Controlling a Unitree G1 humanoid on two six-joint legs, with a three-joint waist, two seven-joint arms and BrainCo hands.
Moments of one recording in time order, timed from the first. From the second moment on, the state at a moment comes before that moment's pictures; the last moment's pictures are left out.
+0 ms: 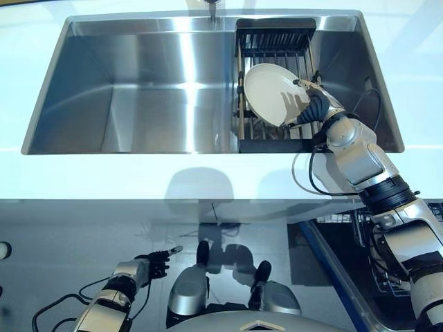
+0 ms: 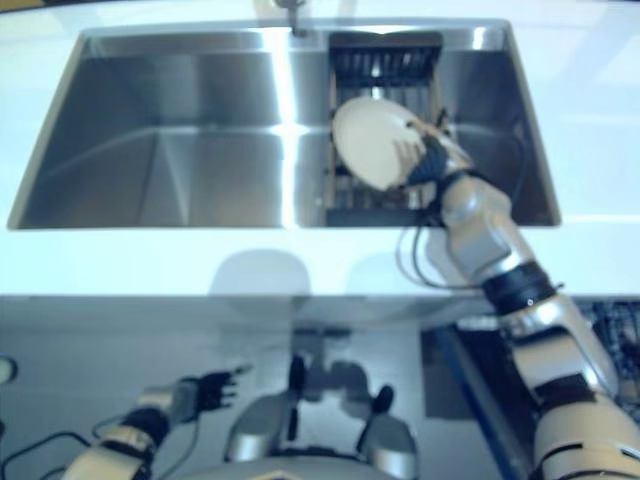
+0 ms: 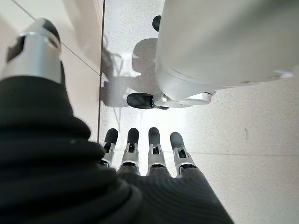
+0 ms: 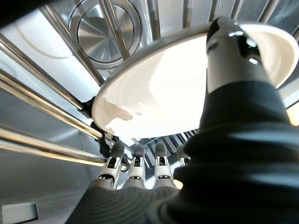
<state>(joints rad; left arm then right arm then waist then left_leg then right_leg) -0.20 0.34 -0.25 0.93 -0.41 0.49 -0.09 -0.80 -0.66 0.44 0.26 -0.23 0.45 0.11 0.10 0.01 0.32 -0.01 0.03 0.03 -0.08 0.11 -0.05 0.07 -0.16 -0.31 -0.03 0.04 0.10</state>
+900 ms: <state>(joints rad) -0.19 0.34 -0.25 0.95 -0.41 0.49 -0.07 -0.74 -0.62 0.44 0.17 -0.25 0.48 0.18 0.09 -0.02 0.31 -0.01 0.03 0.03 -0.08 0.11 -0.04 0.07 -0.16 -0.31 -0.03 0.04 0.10</state>
